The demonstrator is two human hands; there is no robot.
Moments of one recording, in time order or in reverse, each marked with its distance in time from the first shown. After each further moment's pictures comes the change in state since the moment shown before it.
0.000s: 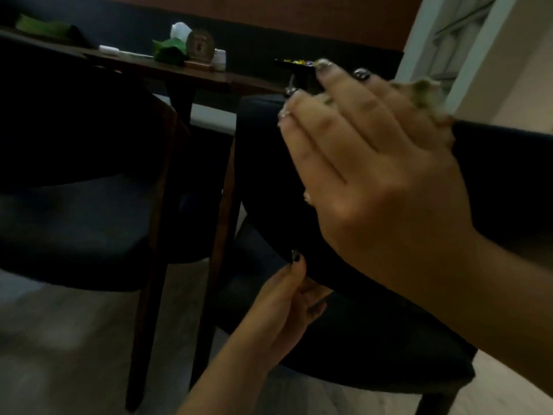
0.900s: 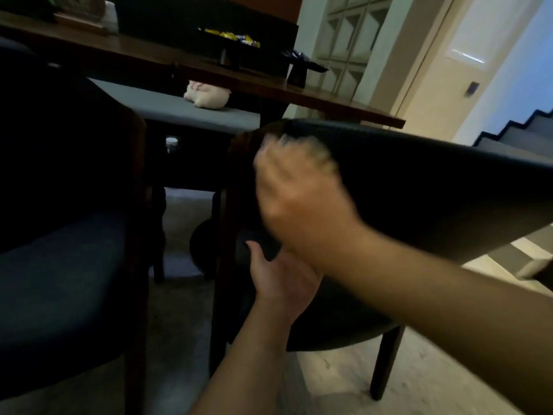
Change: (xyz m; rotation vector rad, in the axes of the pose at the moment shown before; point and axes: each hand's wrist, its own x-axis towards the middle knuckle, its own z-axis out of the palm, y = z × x) left_hand 0.050 0.060 -0.058 -0.678 -0.247 -0.321; right_hand 0.077 -0.097 0.103 -0.303 -0.707 -0.019
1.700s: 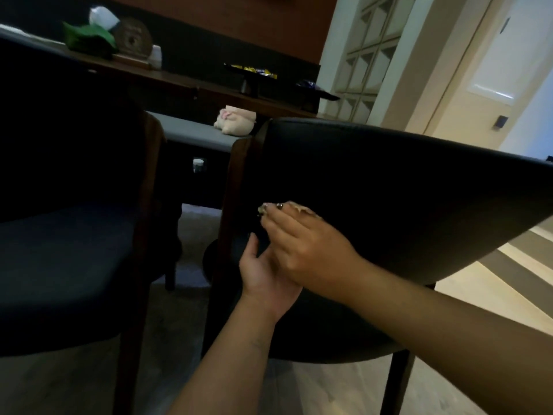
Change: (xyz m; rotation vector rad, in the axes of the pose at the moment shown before) left_hand -0.018 -0.009 0.005 0.102 -0.173 0.163; right_hand -0.081 -0.005 0.014 -0.009 0.006 -0.332
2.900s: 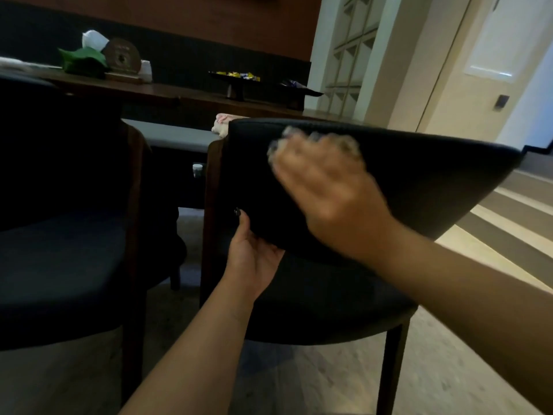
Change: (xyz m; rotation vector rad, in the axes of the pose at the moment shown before) left_hand 0.006 -0.004 0.023 0.323 0.159 0.120; right_hand -0.049 0.061 -0.006 0.237 0.621 0.322
